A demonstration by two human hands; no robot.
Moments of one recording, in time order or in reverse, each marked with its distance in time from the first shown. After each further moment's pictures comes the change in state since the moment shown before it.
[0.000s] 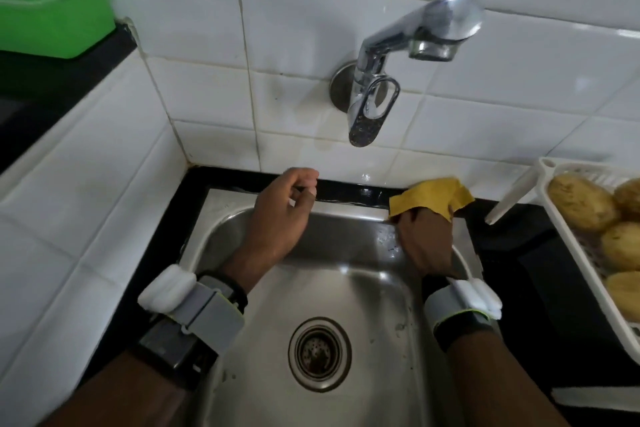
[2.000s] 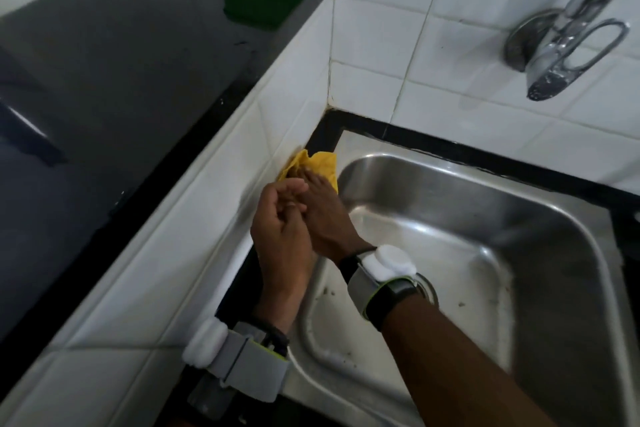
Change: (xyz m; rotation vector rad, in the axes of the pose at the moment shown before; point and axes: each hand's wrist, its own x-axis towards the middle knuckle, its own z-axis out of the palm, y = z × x) left_hand -0.149 -0.031 -0.111 -0.271 0.692 -0.268; right_hand -0.167 -0.226 0.120 0.220 -0.440 -0.979
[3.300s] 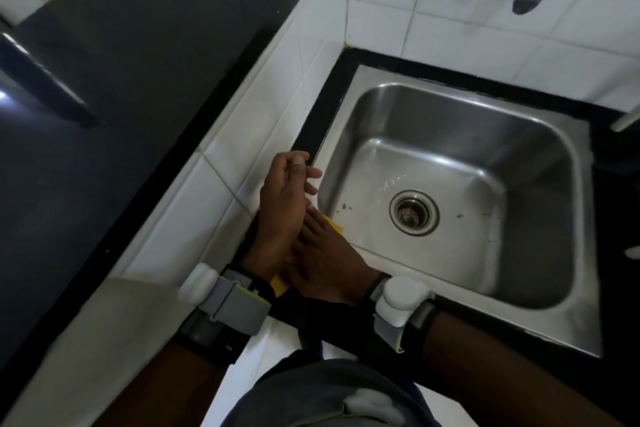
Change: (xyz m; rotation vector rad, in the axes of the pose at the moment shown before) left_hand -0.078 0.024 -0.102 0.175 -0.275 -0.126; right_hand -0.180 -0.102 0.069 -0.207 -0.068 -0.337
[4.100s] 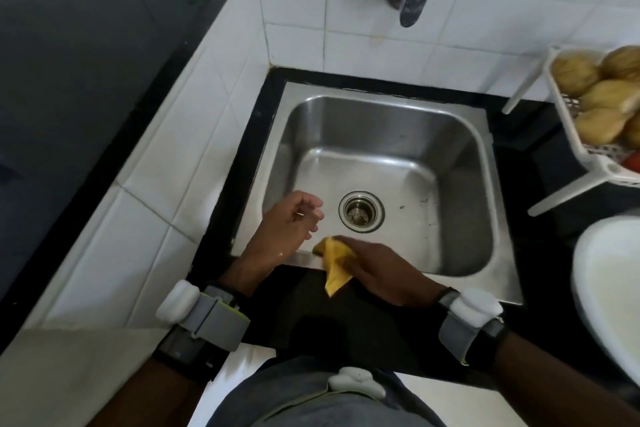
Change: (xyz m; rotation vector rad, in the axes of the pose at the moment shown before) left_hand -0.018 -0.006 0.045 0.186 -0.551 -0.071; right_hand -0.133 0.045 -0.081 0.443 -0.018 0.504
